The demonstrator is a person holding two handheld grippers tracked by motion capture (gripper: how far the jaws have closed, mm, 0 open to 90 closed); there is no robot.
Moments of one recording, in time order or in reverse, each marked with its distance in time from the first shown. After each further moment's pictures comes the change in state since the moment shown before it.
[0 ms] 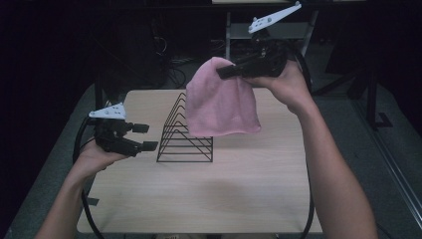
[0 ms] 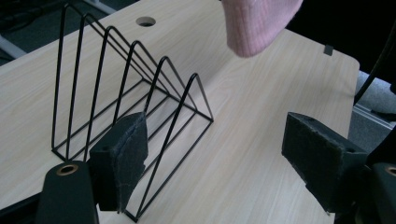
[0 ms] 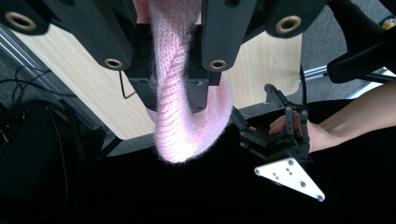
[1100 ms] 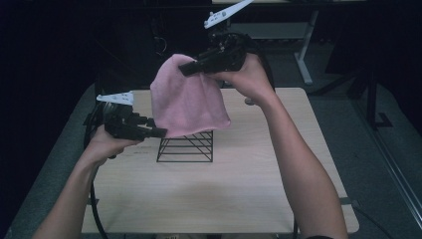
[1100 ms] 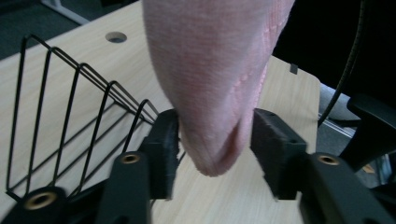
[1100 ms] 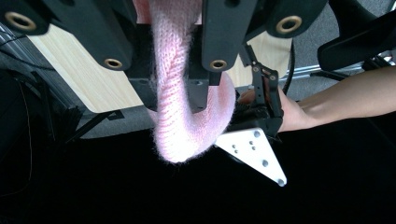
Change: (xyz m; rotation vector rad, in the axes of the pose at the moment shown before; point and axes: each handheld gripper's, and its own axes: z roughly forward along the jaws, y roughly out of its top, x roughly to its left) left arm 0.017 0.024 0.017 -0.014 -0.147 -0.036; right arm 0.015 0.041 0.062 -0.006 0.090 -0.070
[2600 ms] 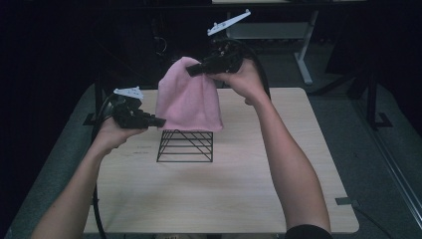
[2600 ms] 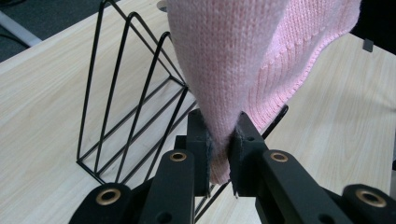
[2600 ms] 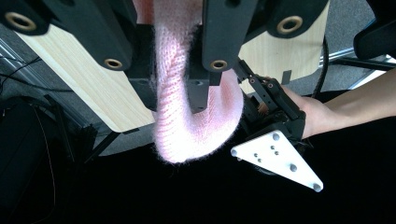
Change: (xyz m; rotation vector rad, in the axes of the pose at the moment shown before) left arm 0.041 0.001 0.023 0.110 0.167 -0.005; right arm -0.053 -0.034 0.024 0.014 -0.064 0.104
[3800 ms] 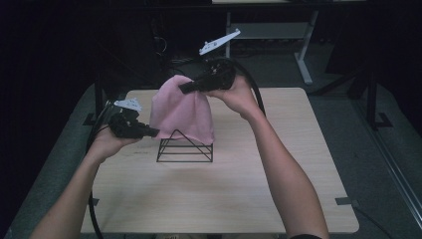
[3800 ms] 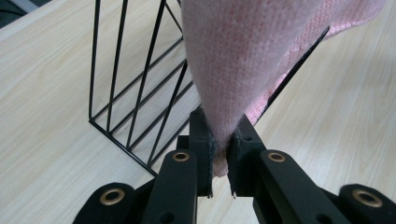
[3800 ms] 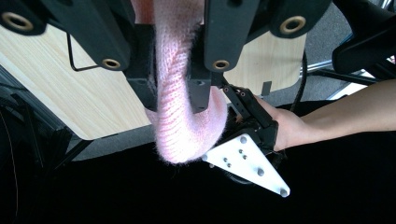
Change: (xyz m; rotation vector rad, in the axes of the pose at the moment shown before) left arm 0.004 -0.032 0.001 0.089 0.049 0.015; right arm 0.020 -0.024 0.026 0.012 0.081 -0.009
